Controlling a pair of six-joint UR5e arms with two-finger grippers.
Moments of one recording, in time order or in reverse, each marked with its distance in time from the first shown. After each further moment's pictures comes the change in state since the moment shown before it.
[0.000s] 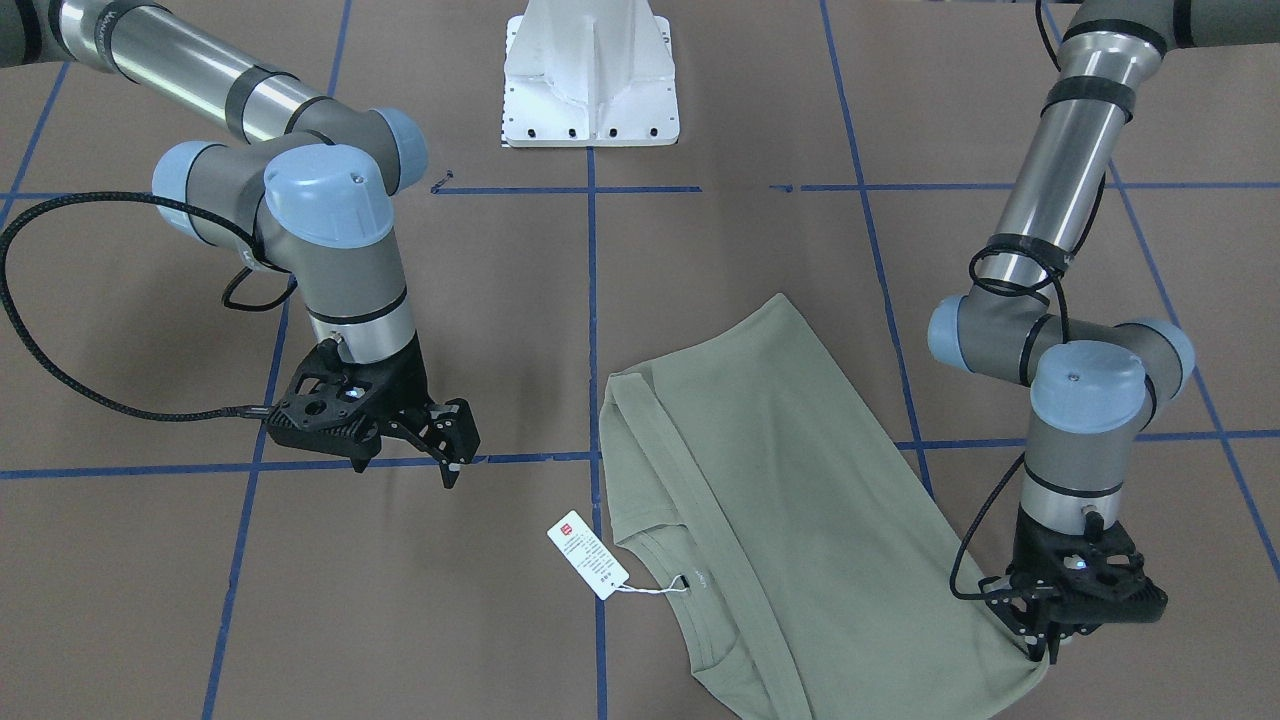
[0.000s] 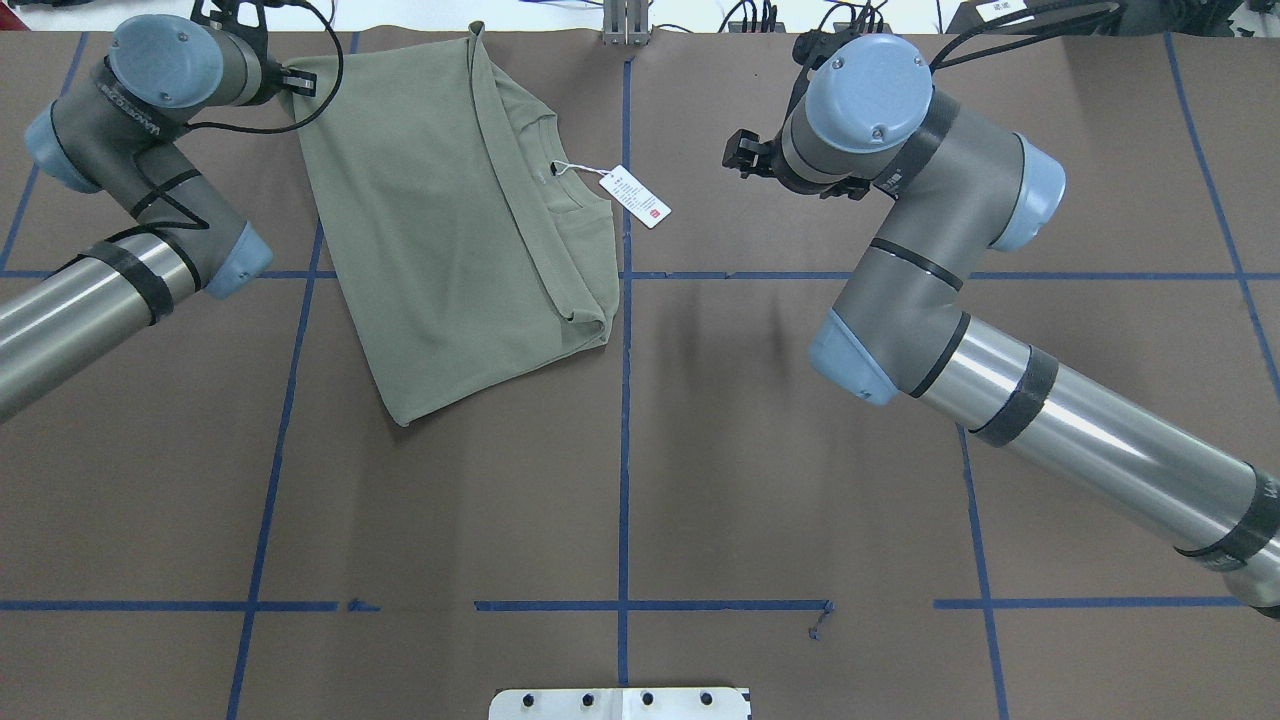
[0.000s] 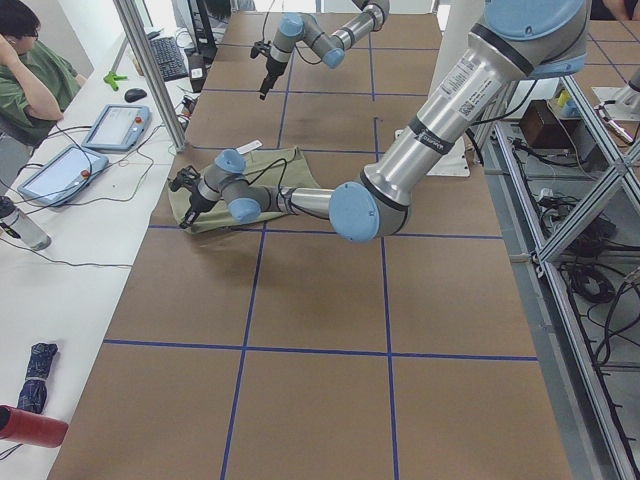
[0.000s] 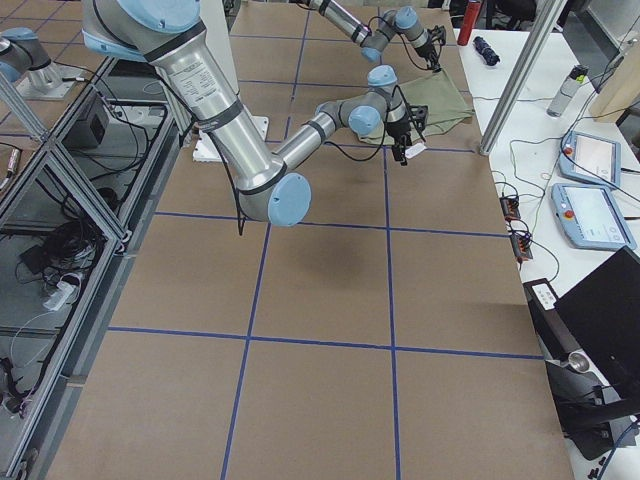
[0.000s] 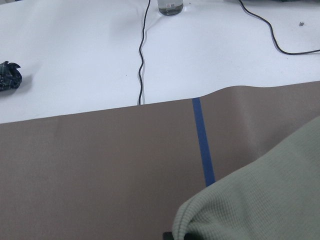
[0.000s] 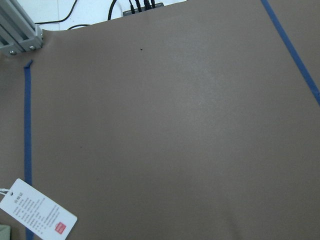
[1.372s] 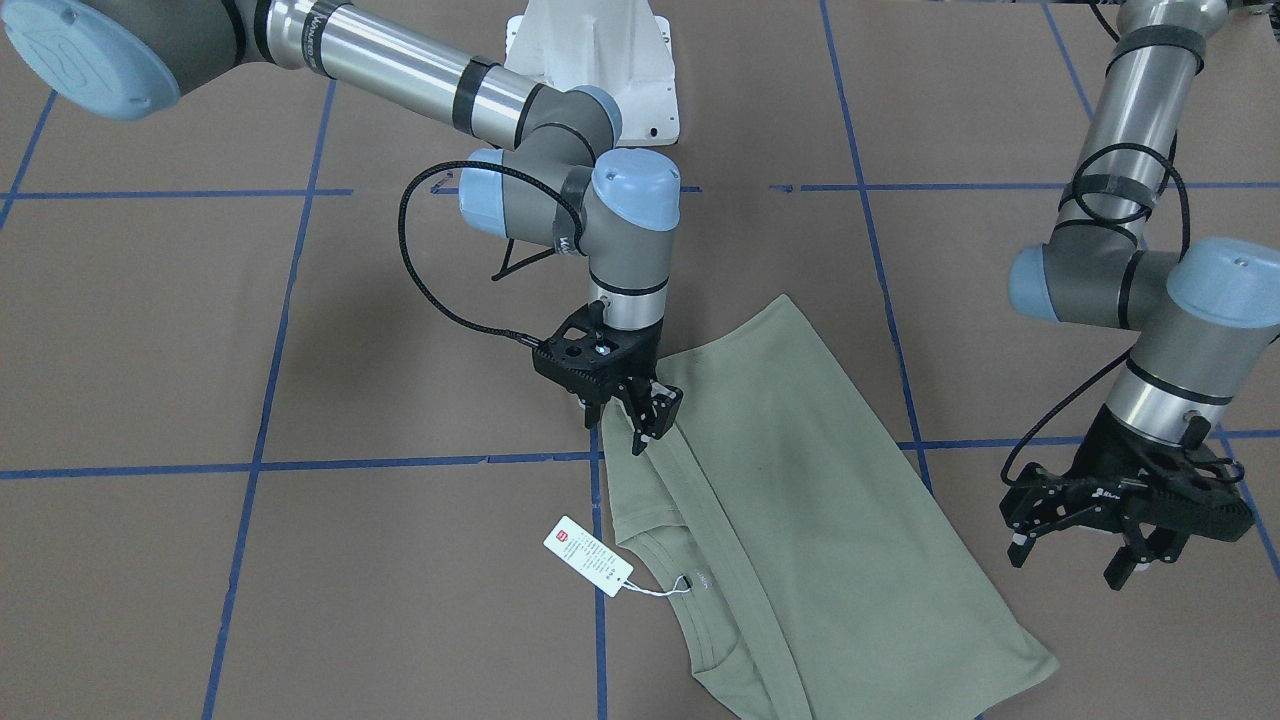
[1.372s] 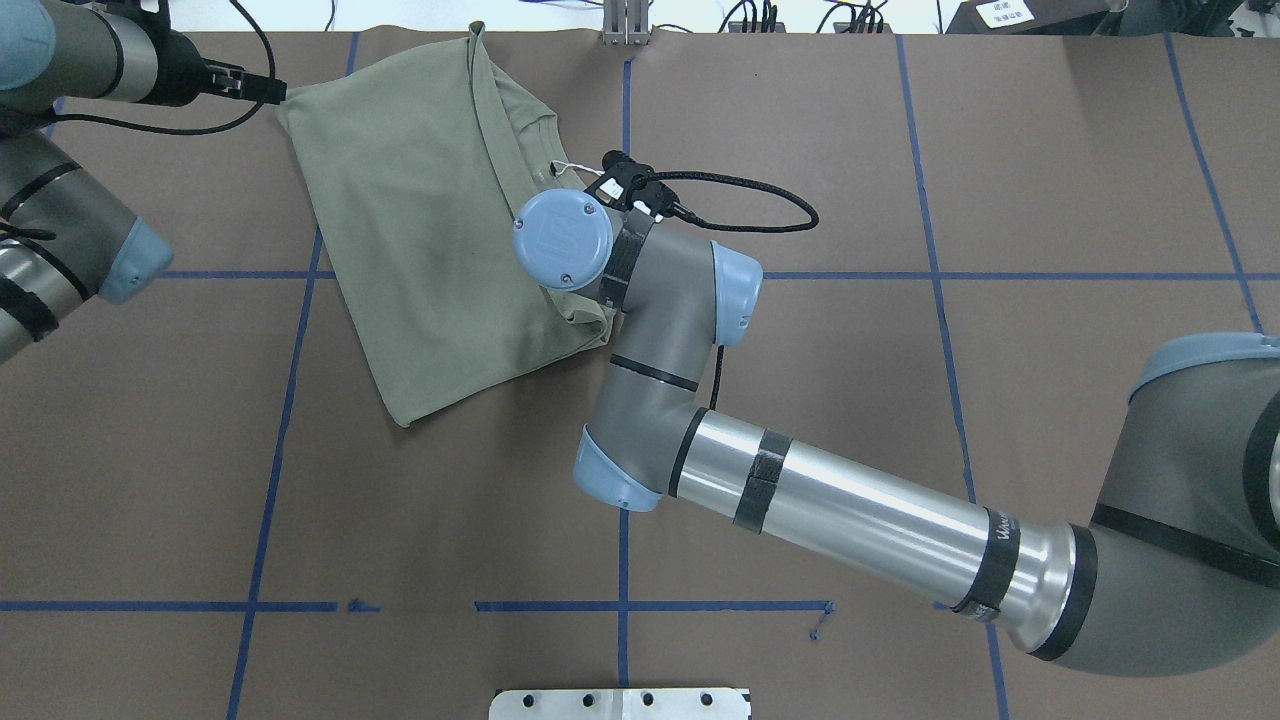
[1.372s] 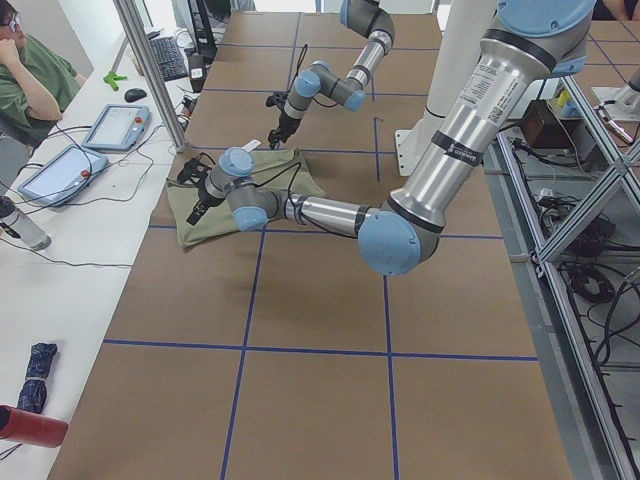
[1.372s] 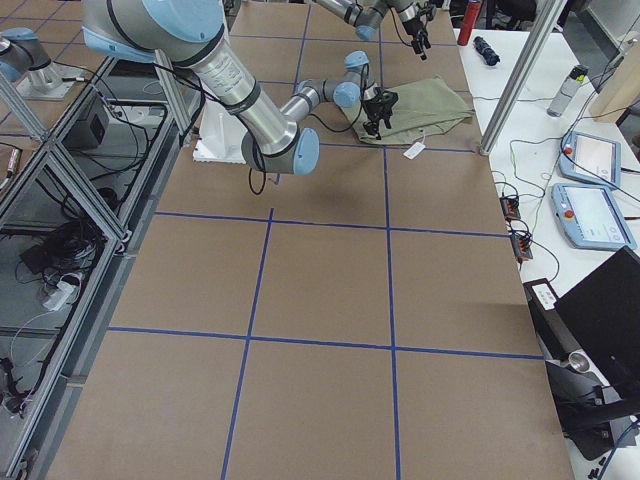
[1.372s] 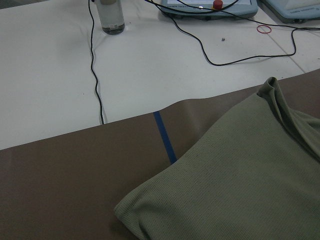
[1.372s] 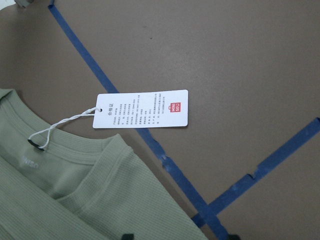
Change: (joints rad) left arm -0.078 0.201 -0.314 -0.056 -0.293 0.027; right arm -0.248 0.329 -0.375 -0.003 -0.221 0.567
